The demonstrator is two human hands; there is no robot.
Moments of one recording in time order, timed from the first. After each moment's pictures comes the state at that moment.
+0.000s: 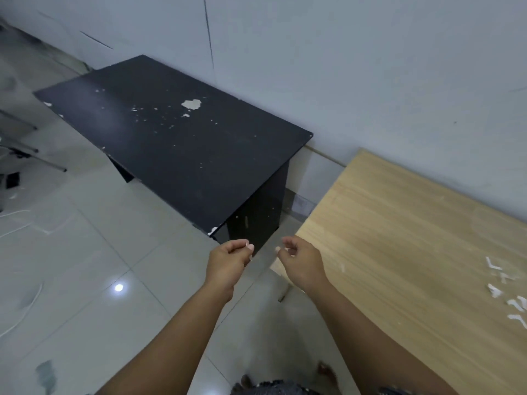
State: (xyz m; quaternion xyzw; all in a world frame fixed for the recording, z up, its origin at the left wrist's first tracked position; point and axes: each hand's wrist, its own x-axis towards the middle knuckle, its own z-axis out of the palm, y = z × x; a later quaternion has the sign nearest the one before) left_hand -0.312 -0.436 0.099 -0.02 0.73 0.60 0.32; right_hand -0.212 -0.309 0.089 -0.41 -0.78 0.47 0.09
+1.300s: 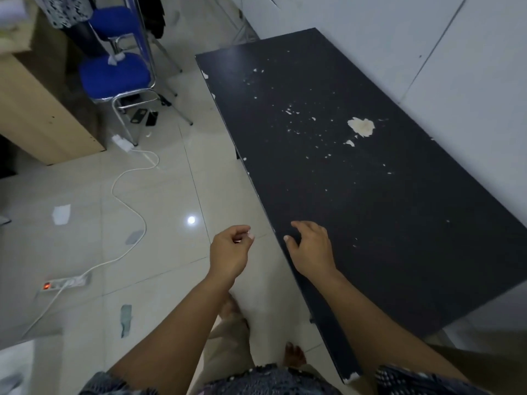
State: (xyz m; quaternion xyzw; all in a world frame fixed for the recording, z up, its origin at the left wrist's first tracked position) left_hand -0.712 -0.561 0.059 -0.15 0.81 0.55 0.11; right_hand -0.689 -0.382 0.043 -0.13 -0.94 0.31 -0.06
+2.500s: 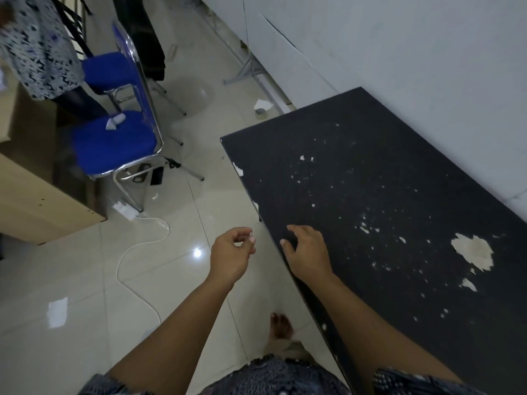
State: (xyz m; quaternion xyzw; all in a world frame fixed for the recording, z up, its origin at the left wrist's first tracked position) left_hand -1.181 -0.656 0.065 -0.11 0.82 0.55 0.13; right_hand -1.148 -0.488 0.043 -0.16 -0.92 0.35 -0.05
